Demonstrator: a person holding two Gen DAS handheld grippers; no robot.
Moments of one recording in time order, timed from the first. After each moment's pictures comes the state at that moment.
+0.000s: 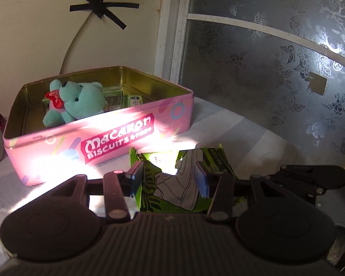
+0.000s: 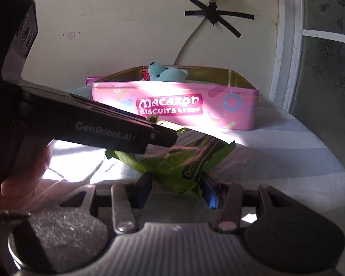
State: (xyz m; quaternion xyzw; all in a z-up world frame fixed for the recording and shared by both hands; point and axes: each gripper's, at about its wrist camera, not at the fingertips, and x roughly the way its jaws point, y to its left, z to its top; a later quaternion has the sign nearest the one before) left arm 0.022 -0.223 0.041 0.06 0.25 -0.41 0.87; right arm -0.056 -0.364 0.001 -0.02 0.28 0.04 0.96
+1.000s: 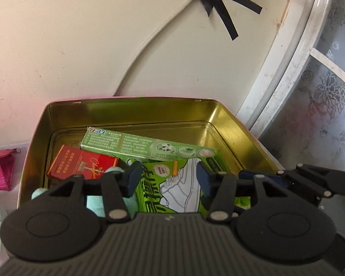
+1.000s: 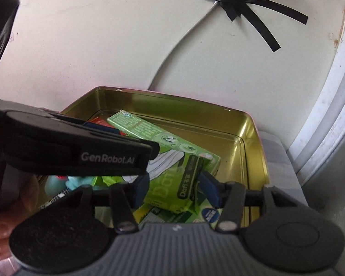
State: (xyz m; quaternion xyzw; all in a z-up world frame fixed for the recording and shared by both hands) left arm 0.255 -0.263 0.078 -0.03 0.36 -0.27 0.89; right arm 0.233 -0.384 0.058 -0.06 0.37 0.06 0.93
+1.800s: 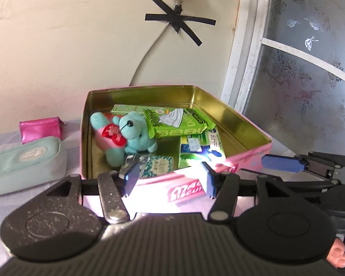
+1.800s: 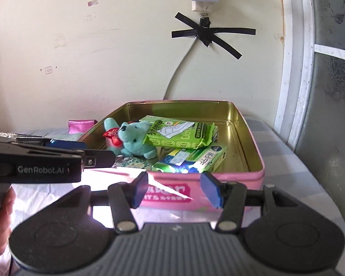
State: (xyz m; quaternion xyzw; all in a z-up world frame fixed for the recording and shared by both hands) left arm 0.082 -0.188 0.079 0.03 0.28 -0.26 0.92; right arm 0.055 -0.384 0.064 0.02 0.28 0.05 0.96
